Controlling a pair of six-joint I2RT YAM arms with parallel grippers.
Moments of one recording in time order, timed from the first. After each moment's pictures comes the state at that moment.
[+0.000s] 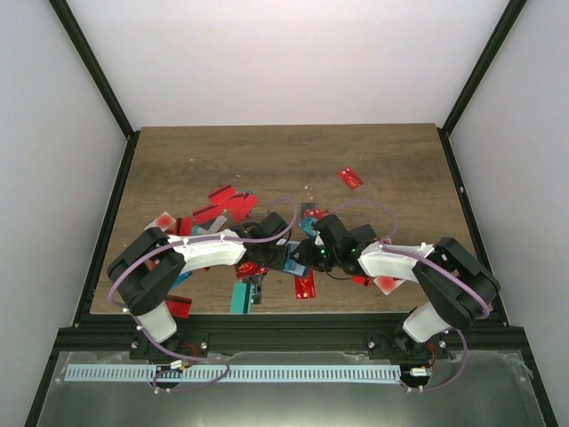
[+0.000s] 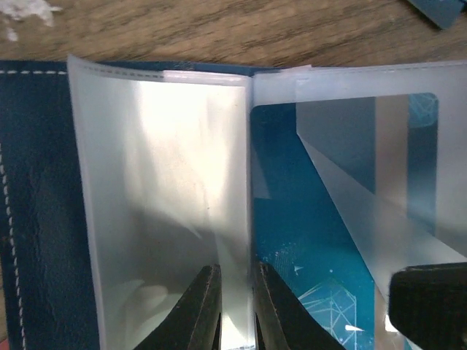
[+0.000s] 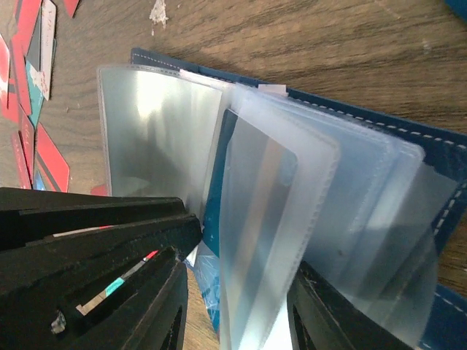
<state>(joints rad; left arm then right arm) -0.86 1.70 0.93 -0.37 -0.01 -0.55 0.74 1.51 0.61 0.08 -0.30 0.95</state>
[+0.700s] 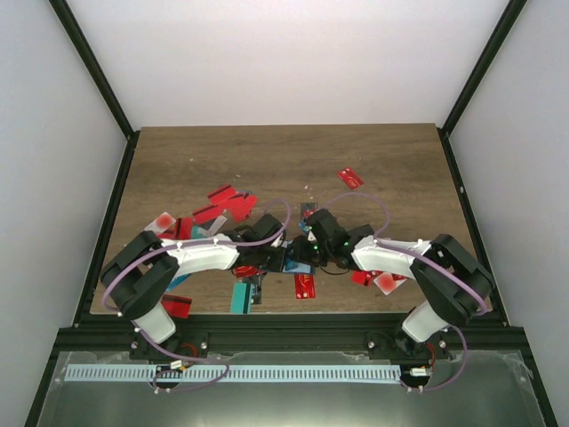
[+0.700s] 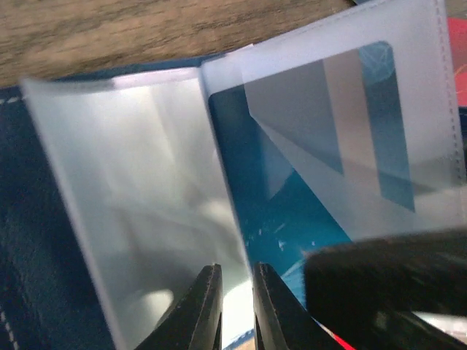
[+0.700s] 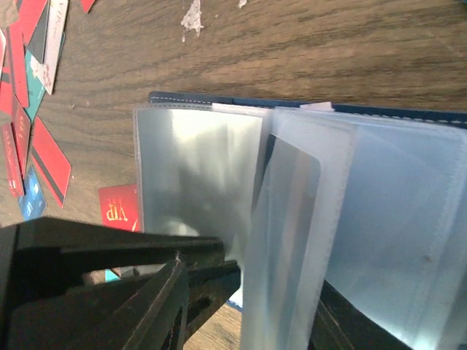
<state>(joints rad) -0.85 1.67 0.85 -0.25 0.12 -0.58 0.76 1.53 0.70 -0.02 -0.27 0.89</state>
